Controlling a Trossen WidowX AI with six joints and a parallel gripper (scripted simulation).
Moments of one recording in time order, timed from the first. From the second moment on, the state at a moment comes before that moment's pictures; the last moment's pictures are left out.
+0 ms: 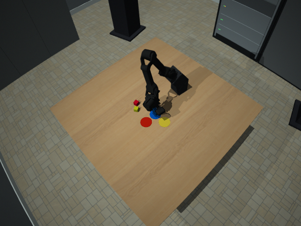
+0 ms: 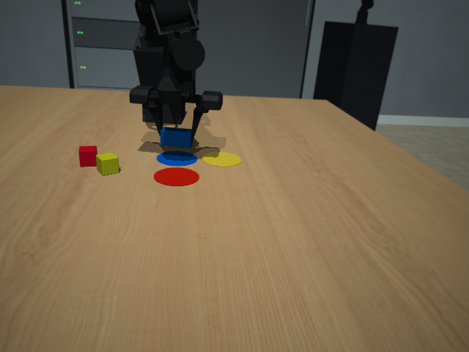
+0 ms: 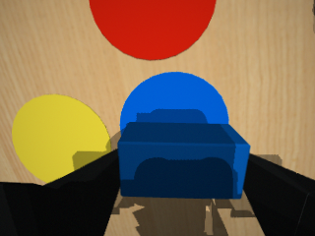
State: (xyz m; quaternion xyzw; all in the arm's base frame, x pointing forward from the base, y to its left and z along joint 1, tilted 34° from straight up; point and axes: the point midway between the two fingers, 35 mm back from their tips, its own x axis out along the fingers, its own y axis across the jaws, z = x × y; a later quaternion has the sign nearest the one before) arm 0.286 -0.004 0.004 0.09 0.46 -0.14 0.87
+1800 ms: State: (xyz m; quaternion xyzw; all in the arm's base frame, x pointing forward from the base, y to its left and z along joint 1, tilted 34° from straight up) arm 0.303 -0.009 -0.023 0.09 0.47 -0.14 0.87
